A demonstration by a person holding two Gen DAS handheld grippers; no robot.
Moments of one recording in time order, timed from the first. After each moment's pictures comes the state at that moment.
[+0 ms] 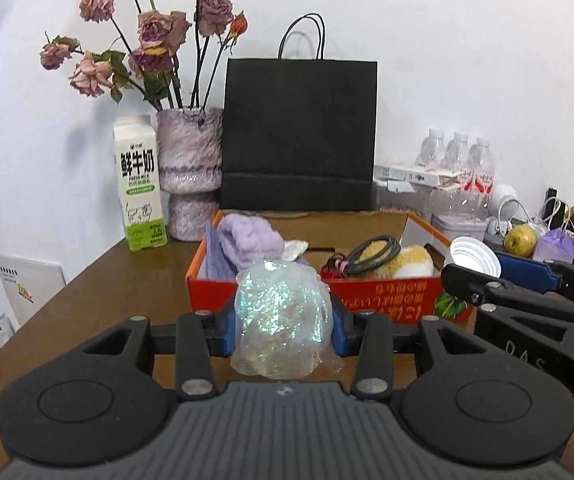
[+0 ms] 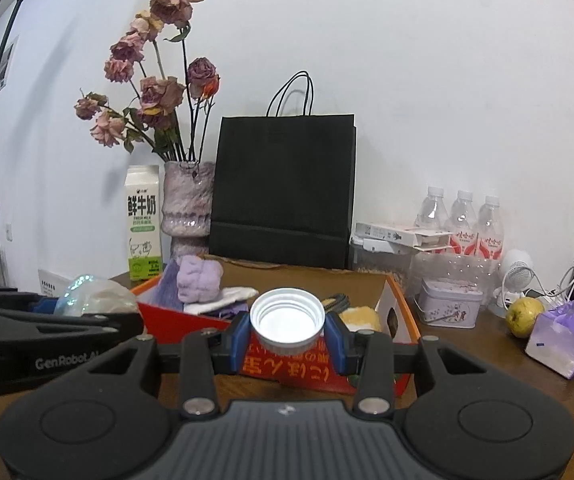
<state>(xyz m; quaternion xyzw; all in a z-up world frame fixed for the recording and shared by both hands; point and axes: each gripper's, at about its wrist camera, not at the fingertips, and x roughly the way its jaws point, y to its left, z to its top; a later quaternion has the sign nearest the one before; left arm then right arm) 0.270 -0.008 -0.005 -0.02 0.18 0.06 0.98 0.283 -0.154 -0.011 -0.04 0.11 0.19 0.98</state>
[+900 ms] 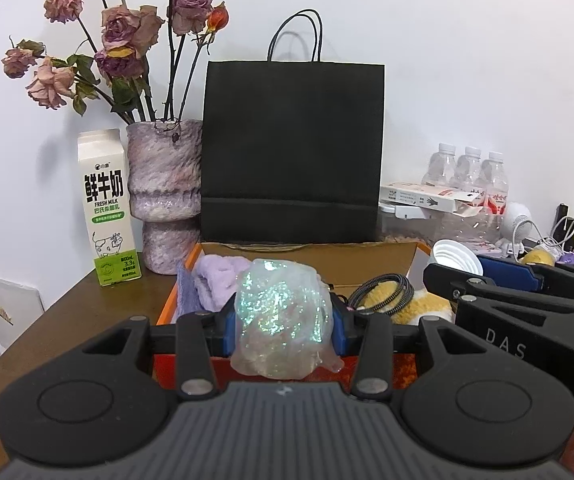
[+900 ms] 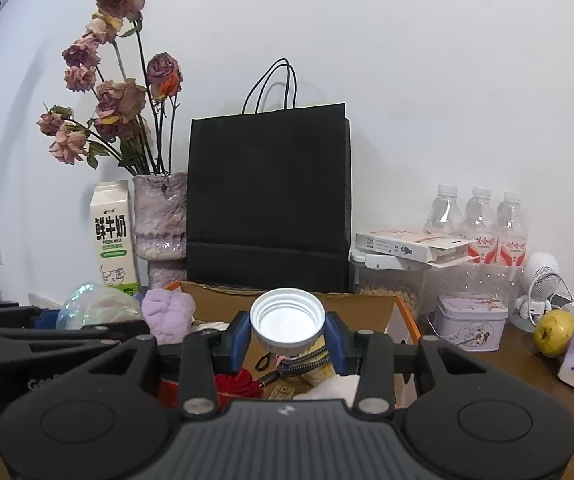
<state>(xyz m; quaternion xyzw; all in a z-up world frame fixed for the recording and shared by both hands) 0.354 0.001 0.000 -0.01 0.16 0.04 0.99 0.375 -0.141 -0.006 -0.02 0.12 0.19 0.98</state>
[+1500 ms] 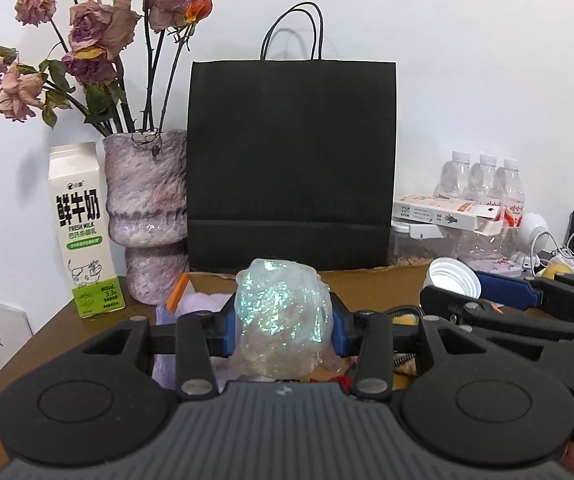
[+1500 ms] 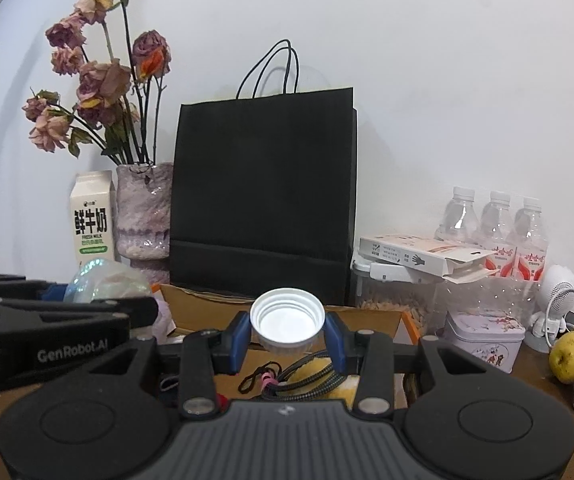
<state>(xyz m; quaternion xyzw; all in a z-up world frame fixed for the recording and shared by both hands) 0.414 0.007 0.001 -0.01 0.15 0.04 0.99 0.429 -0.130 -0.011 -0.04 0.12 0.19 0.97</state>
